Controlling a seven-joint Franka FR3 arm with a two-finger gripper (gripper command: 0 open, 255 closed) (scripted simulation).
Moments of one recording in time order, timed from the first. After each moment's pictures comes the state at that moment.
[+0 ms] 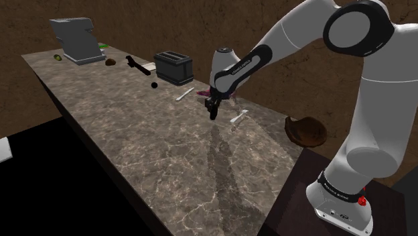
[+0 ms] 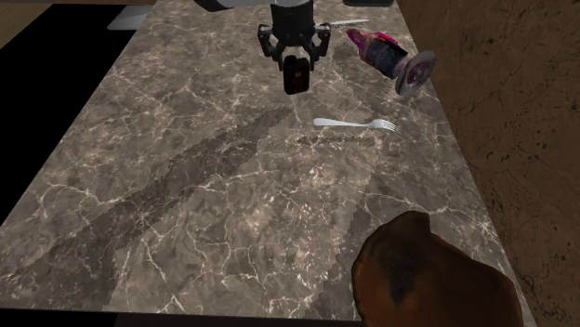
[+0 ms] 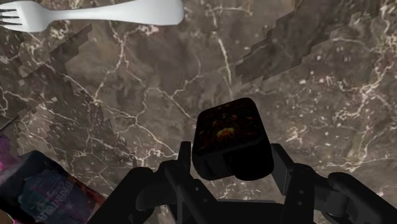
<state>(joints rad) -0.04 0.30 0.00 -2.07 -0.12 2.57 0.09</state>
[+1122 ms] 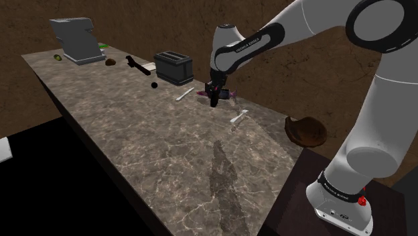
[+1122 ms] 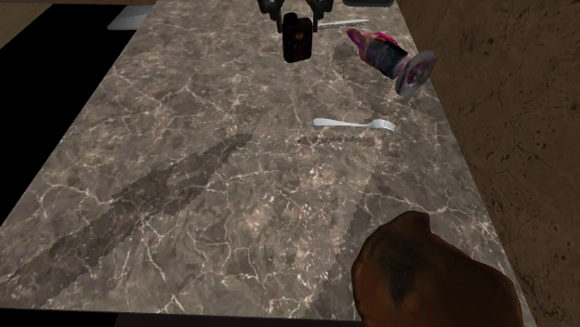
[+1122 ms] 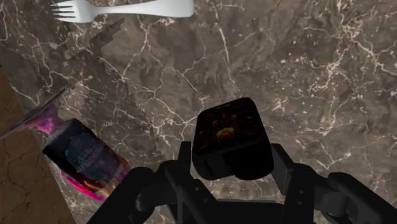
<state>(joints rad) -0.05 0.17 0.01 -2.00 -0.10 2.37 0.07</state>
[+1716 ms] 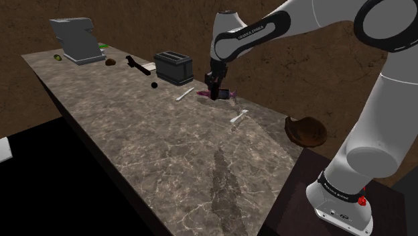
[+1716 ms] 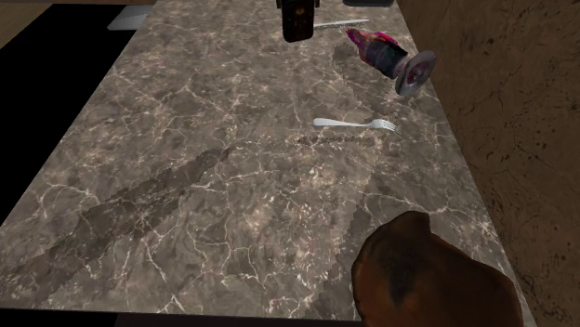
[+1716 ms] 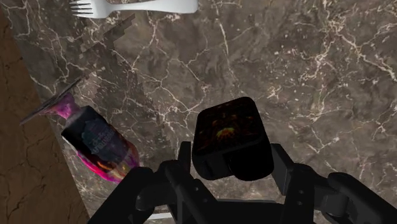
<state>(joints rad) -0.05 0.12 0.01 -1.94 -0.09 2.26 0.05</state>
